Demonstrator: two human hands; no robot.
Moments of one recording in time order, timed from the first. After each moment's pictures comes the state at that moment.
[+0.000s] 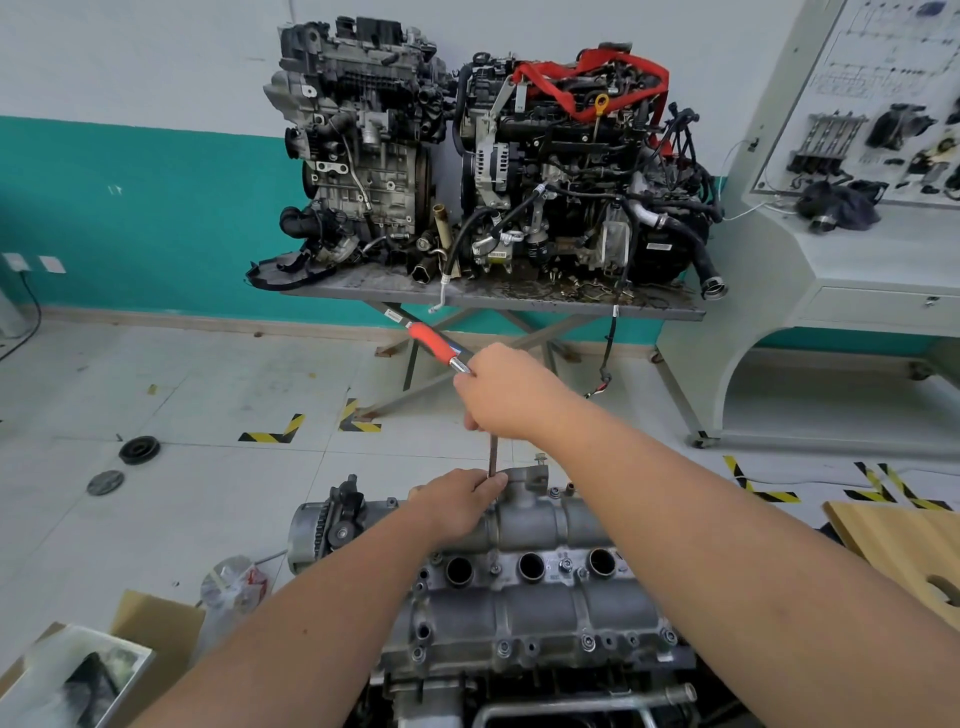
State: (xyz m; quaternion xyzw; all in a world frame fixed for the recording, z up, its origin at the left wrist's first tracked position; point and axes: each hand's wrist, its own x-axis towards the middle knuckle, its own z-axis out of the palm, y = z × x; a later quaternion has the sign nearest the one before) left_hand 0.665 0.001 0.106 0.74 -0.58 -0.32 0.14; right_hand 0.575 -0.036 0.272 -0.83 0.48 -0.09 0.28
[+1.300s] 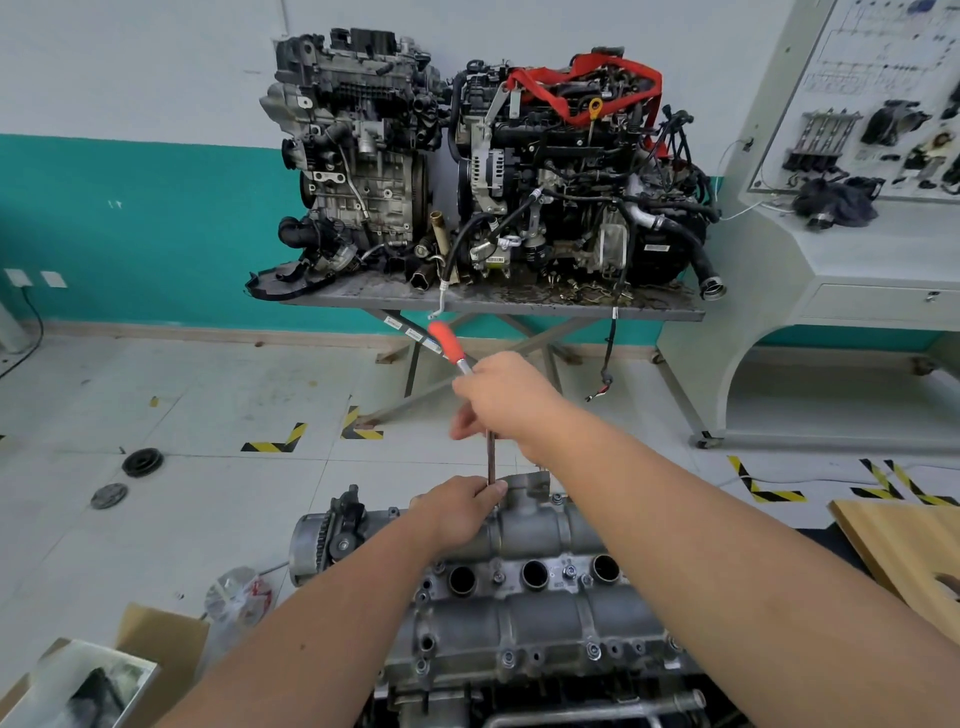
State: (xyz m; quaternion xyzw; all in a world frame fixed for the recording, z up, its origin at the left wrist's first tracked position) left_hand 0.663 0.002 0.114 0.73 -0.57 -0.33 0.16; right_hand 0.577 -0.038 0.264 -0.71 0.48 -0.17 0.49
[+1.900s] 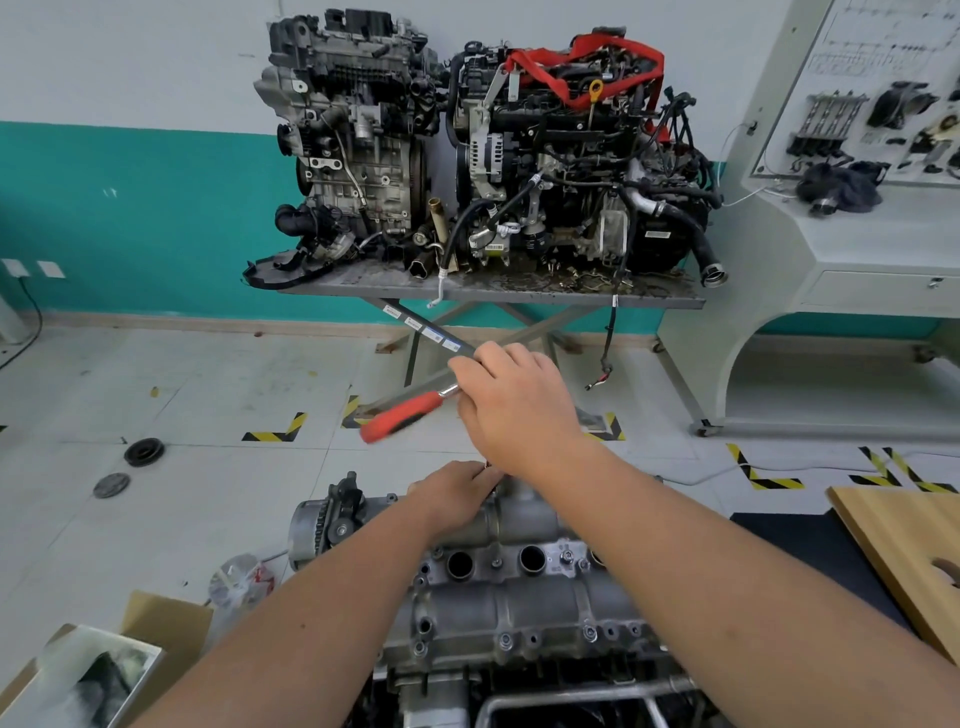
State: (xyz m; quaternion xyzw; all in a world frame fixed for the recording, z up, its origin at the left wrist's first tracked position) left_hand 0.663 0.003 0.119 0.74 -0.55 -0.36 0.16; right_hand 0.554 -0.039 0.218 -0.90 0.29 -0.31 -0.12
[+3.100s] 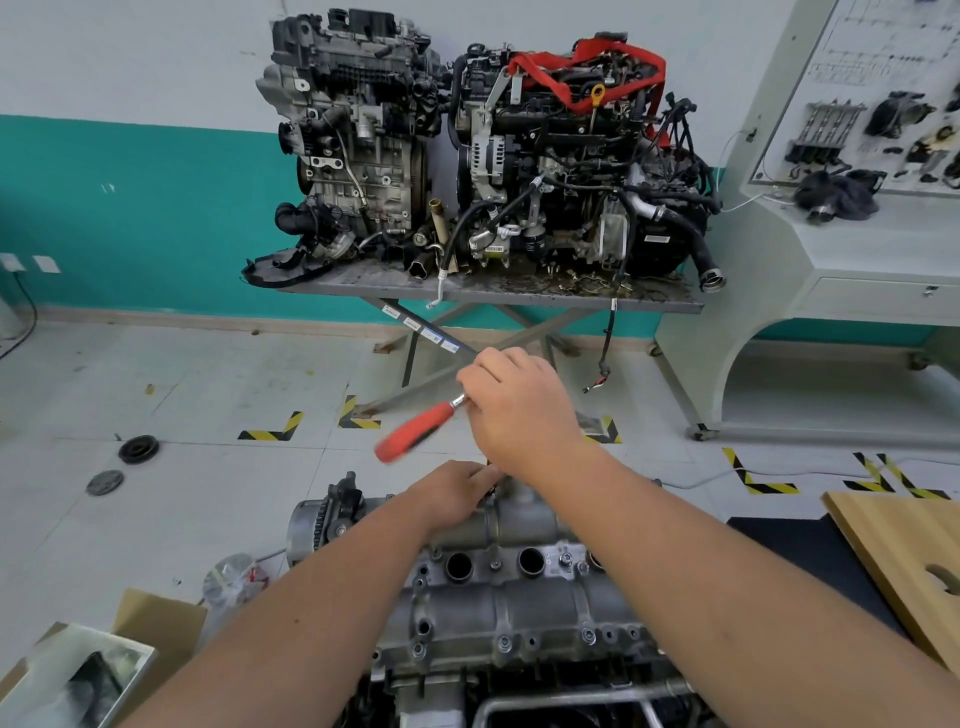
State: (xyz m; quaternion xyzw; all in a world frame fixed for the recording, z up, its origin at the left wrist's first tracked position) left_hand 0.670 -0.003 0.110 0.71 -0.54 -0.39 0.21; right_hand 0.554 -0.045 0.211 -0.89 0.23 -0.37 -0.11
